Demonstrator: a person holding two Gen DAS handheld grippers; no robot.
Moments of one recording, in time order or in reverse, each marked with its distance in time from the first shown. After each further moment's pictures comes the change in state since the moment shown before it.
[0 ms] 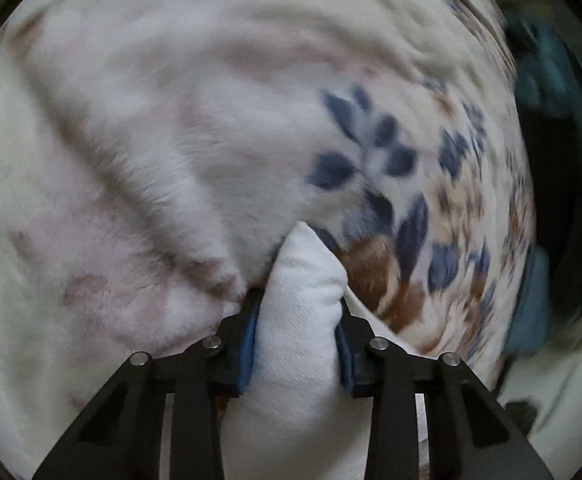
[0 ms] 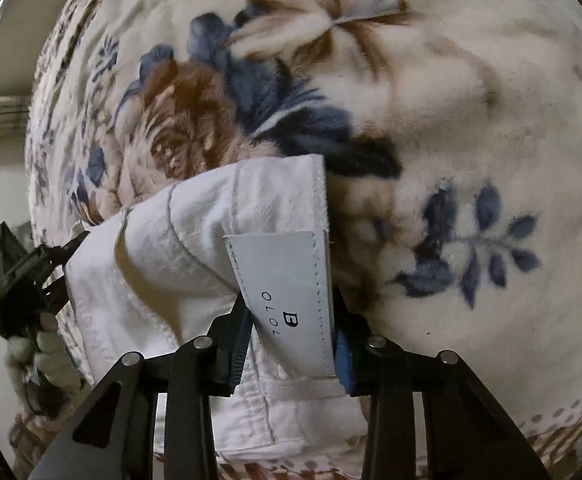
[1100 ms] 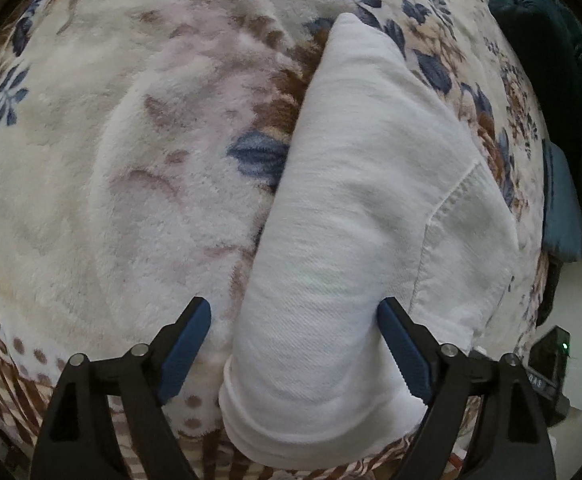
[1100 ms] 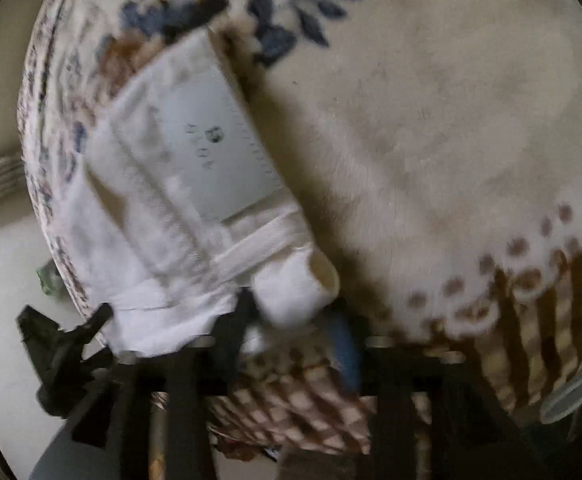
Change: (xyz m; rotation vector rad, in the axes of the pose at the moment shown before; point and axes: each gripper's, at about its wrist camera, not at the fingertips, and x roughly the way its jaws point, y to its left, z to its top) left arm -0.036 0.023 -0.140 0.177 0.085 0.144; right arm -0.015 -0.061 -0.118 0.267 0.091 0.121
